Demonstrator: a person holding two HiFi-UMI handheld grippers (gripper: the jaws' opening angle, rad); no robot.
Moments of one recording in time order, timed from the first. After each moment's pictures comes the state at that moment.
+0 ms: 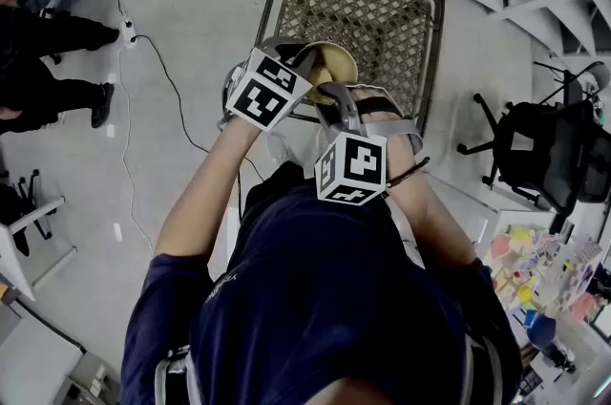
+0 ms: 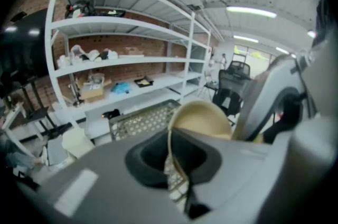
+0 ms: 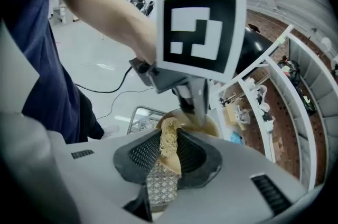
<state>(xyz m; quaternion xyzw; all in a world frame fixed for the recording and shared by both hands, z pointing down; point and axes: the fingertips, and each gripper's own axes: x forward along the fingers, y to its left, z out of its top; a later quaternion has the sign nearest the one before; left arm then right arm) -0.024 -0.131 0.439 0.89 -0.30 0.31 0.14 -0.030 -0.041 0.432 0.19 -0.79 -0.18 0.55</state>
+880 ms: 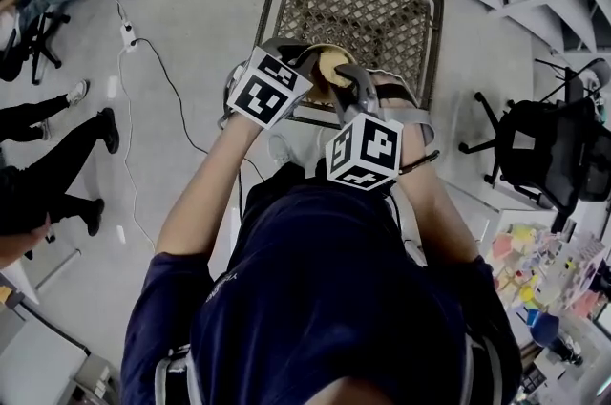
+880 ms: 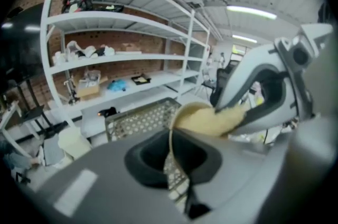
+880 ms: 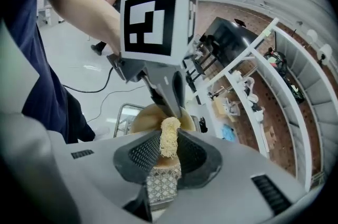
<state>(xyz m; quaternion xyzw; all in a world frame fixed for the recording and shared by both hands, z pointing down) -0.018 -0.137 0.446 0.89 -0.28 0.31 0.15 -0.005 -0.080 0.424 0.24 -0.78 -0.16 0.55</state>
